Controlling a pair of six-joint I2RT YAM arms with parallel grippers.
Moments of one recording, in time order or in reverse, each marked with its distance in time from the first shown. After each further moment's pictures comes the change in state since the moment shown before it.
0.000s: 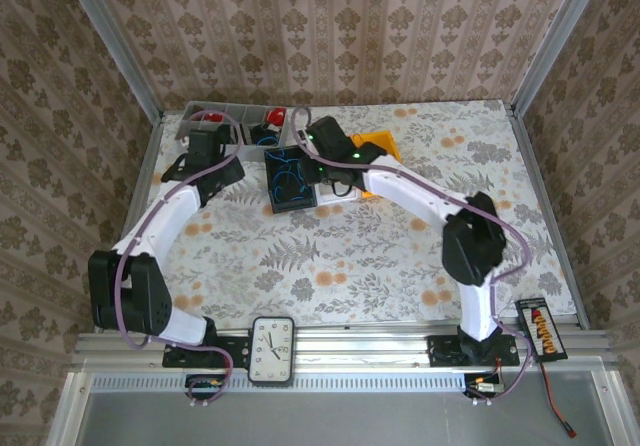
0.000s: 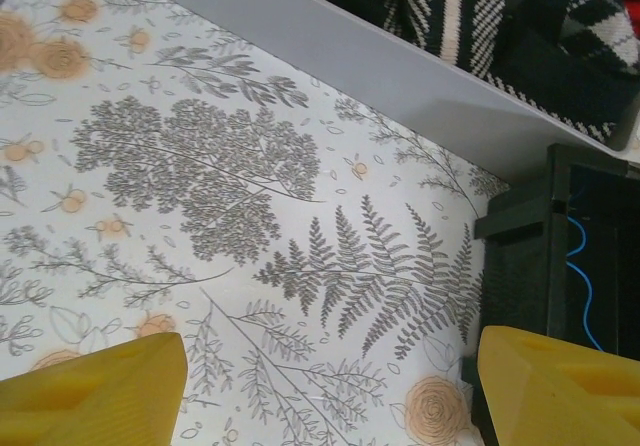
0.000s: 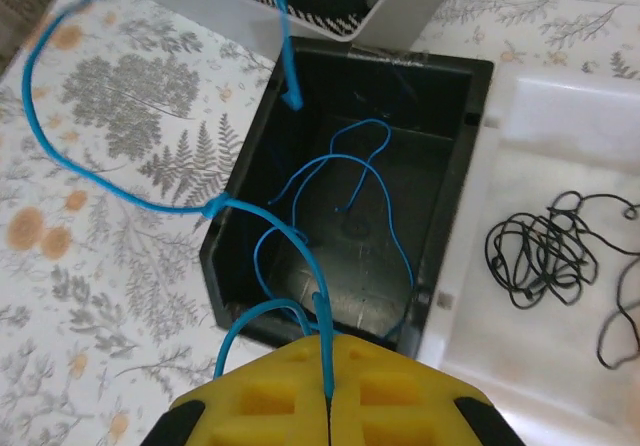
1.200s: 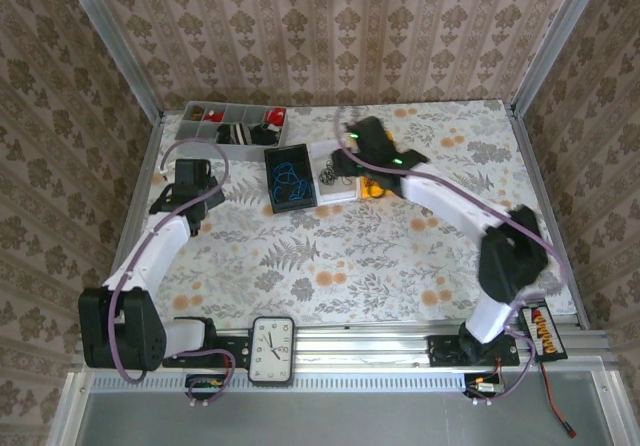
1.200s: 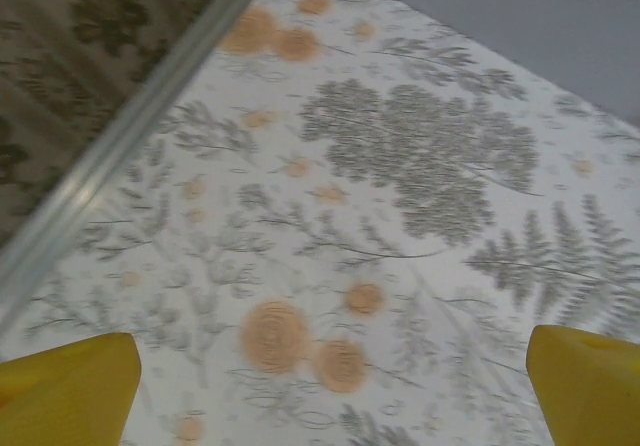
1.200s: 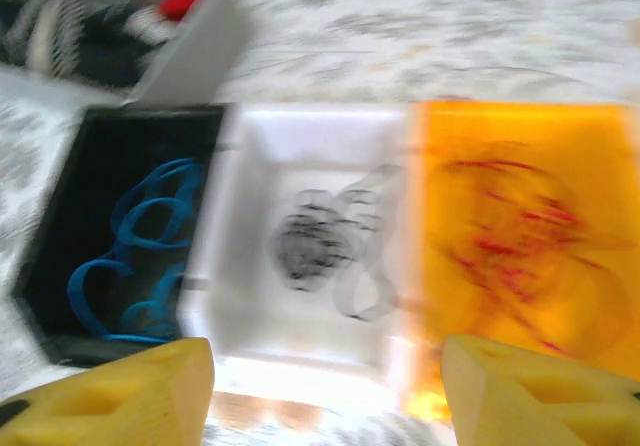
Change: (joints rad) left arm 0.064 -0.201 -0.273 0.056 -0.276 0.060; right arm -0.166 -0.384 -0.475 0.205 0.168 -0.011
